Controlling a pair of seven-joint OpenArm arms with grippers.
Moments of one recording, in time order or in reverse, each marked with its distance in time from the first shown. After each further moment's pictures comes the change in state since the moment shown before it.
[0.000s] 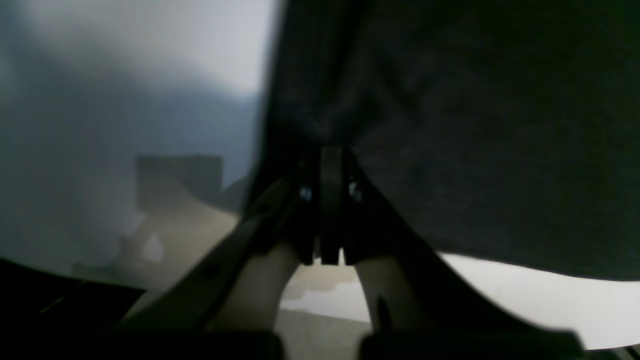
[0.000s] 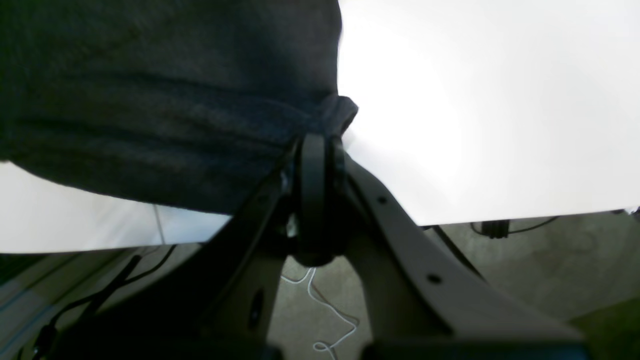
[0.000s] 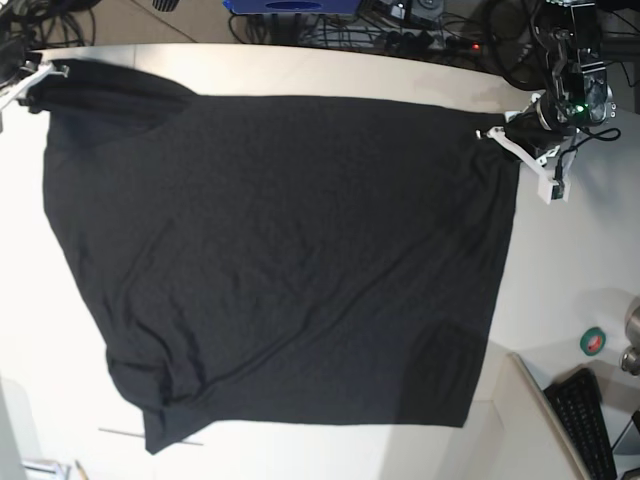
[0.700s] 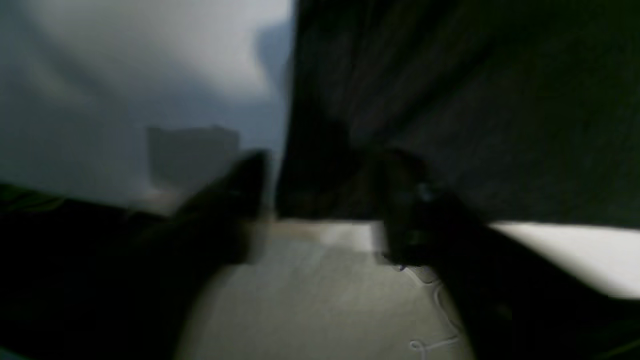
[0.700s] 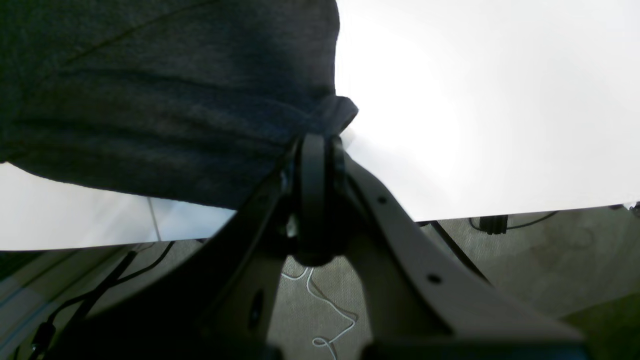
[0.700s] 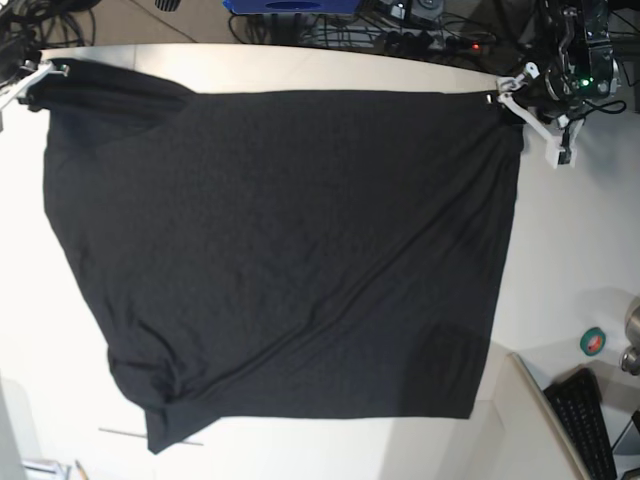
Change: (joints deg) left arm 6.5 -2.9 -0.3 -1.1 0.2 0.2 -0.2; right arm 0.0 0.0 -0.2 -0.1 -0.2 0.0 -0.4
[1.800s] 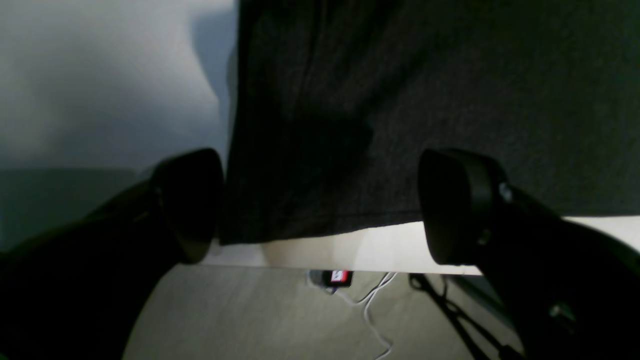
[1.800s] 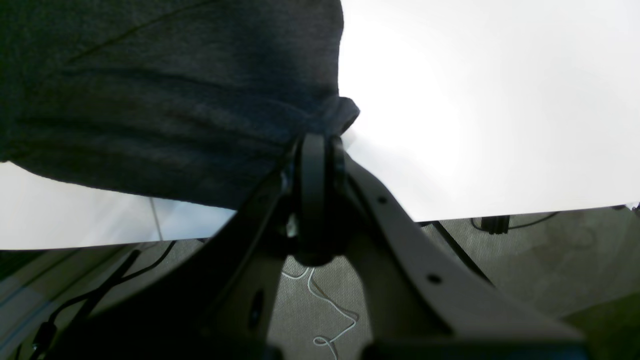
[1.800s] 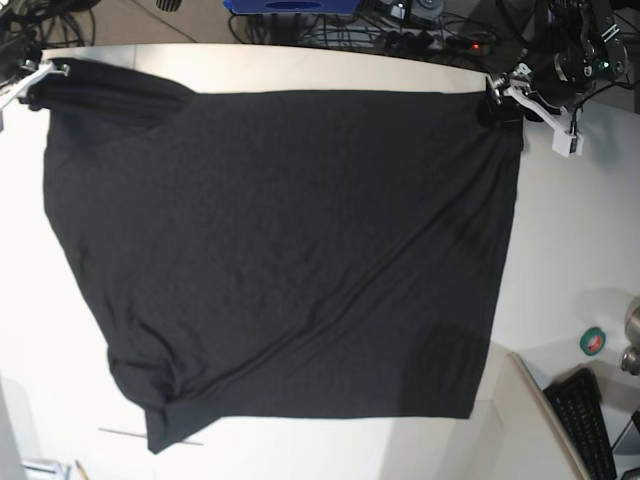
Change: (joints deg) left arm -2.8 3.9 -11.5 -12.4 -10.6 -21.2 -4.3; right arm 0.0 0.0 0.0 -0.1 0.0 0.0 0.0
